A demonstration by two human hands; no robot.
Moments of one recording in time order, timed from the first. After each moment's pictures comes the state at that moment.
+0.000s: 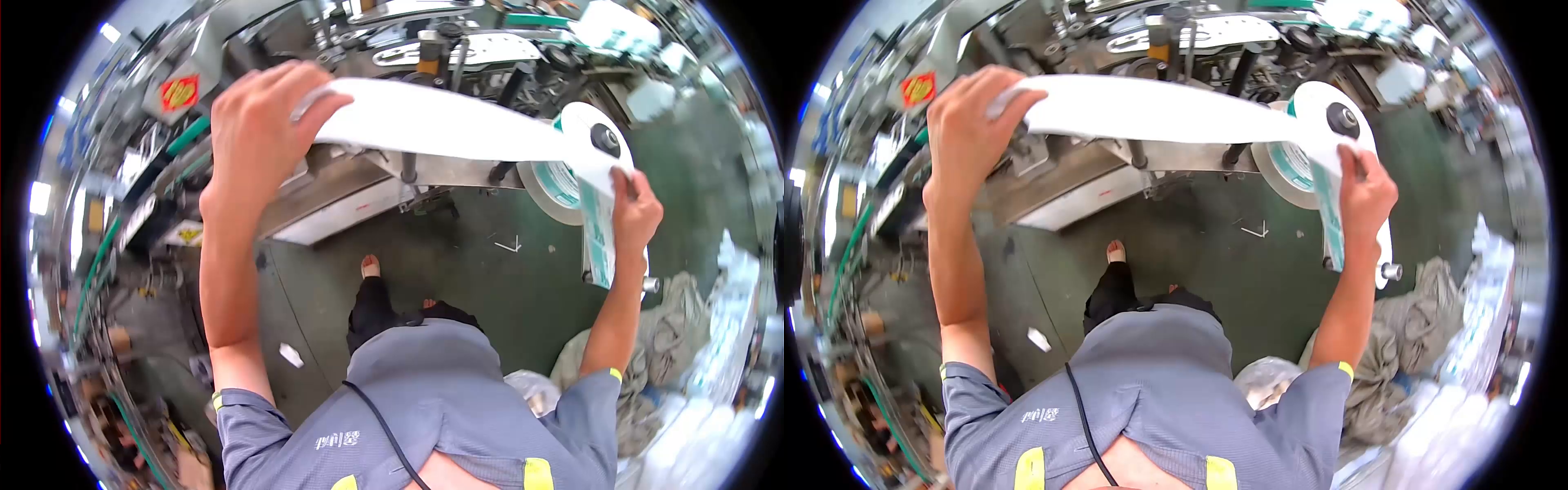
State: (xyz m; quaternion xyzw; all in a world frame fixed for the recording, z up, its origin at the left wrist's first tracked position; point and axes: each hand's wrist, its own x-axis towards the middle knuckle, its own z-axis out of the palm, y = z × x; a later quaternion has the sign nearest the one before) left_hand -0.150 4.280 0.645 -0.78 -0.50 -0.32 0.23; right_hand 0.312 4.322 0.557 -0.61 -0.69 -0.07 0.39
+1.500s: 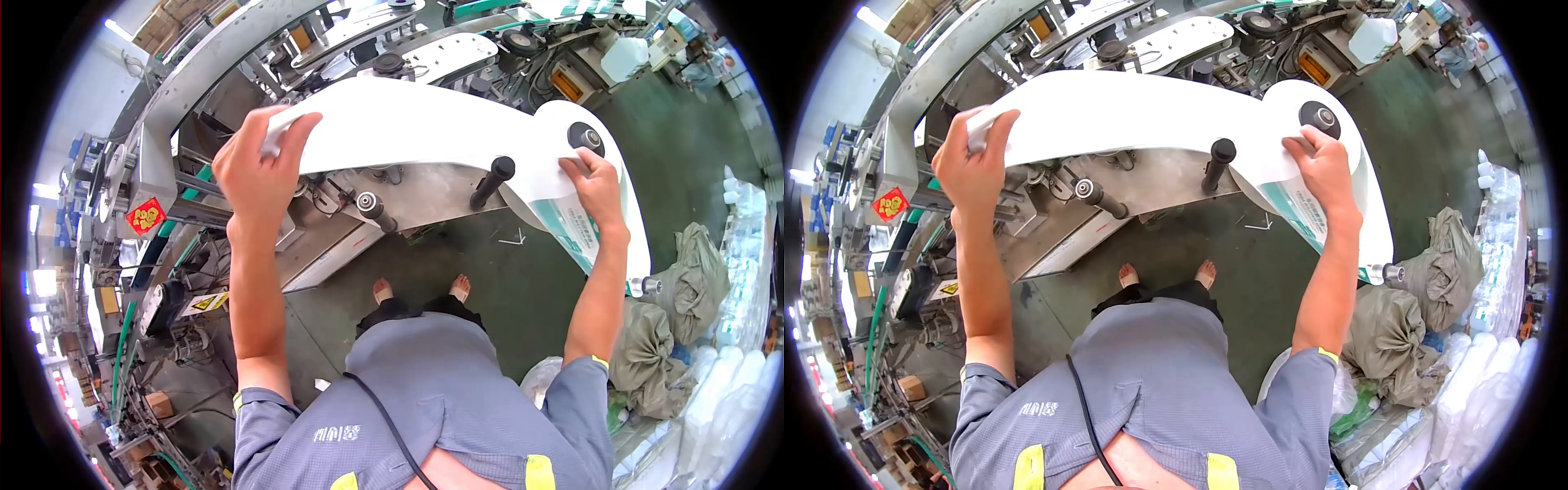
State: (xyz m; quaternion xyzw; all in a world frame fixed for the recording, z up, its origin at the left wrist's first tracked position) left_hand -0.120 4.414 0.612 -0.71 -0.48 -0.50 0.13; right_hand 0.328 4.417 0.529 -0.63 -0.68 0.19 0.32
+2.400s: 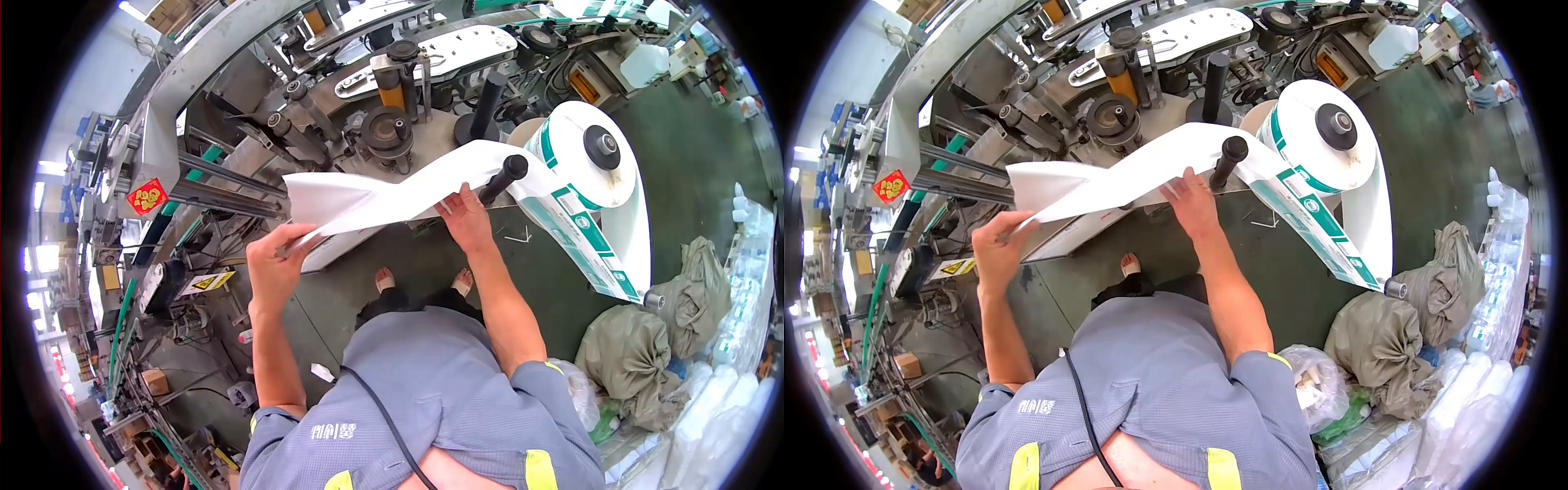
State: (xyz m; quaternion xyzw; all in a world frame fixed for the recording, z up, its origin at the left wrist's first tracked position) left_hand -0.167 4.294 0.529 -0.65 -0.63 -0.37 -0.20; right_hand 0.139 4.397 0.302 -0.25 -0.06 0.78 0.58
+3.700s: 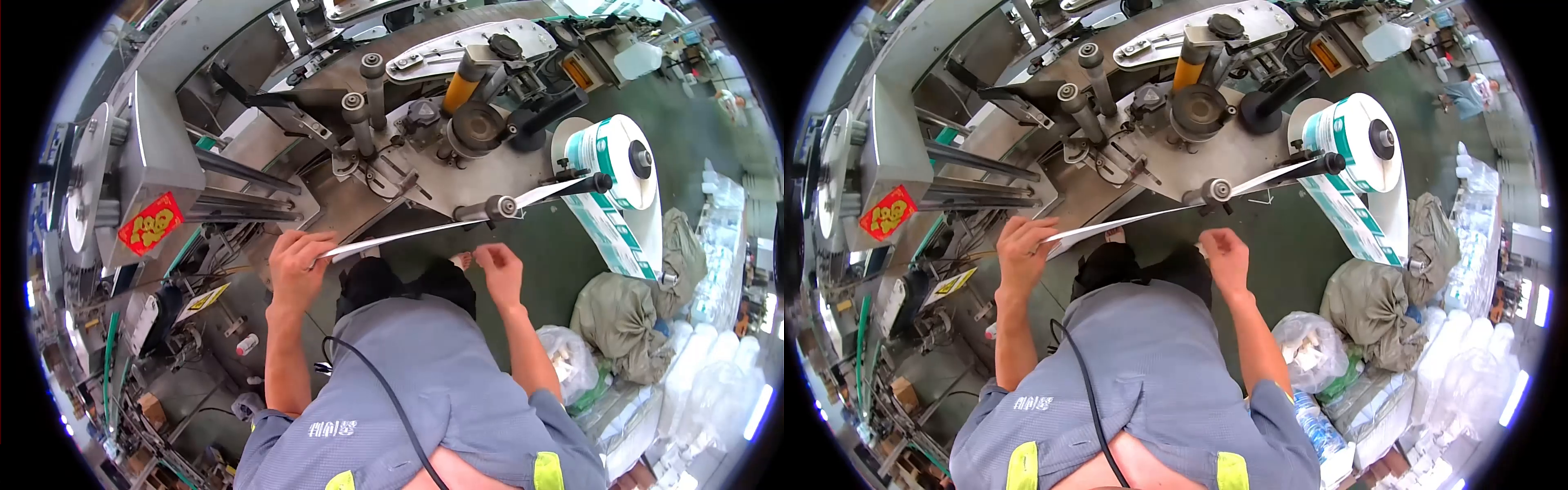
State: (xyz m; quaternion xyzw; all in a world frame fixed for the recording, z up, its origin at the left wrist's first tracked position) left_hand -0.364 4.330 0.433 -0.77 -0.53 -0.32 -0.14; right_hand 0.024 4.284 0.346 -0.69 -0.35 0.48 0.42
